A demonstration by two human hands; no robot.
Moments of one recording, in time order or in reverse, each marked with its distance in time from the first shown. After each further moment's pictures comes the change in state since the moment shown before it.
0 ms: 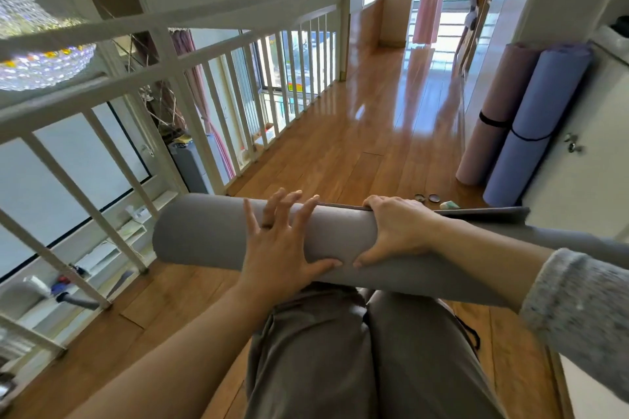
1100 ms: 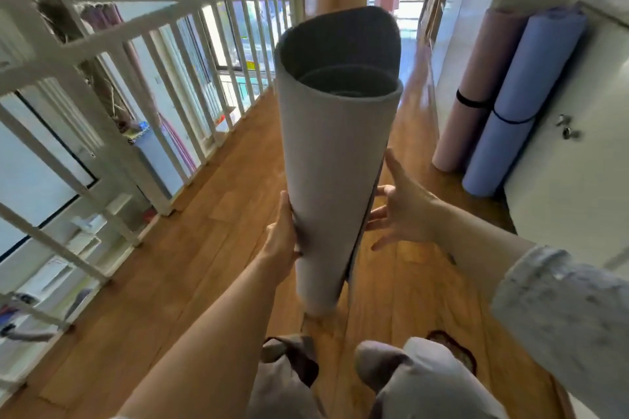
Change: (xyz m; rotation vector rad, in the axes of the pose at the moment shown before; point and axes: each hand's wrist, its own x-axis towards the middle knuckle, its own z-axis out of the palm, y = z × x) left_hand 0.189 0.010 0.129 -1.488 -0.373 -0.951; right_hand 0.144 0.151 0.010 1.662 -0.142 0.516
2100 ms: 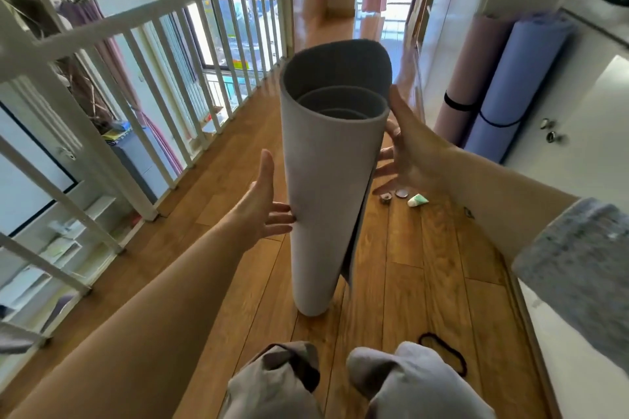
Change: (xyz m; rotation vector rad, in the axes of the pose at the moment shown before) left_hand -0.007 0.071 -0.006 0.265 -0.072 -0.002; right_hand -0.037 -0.076 0.010 -0.177 0.090 -0.282
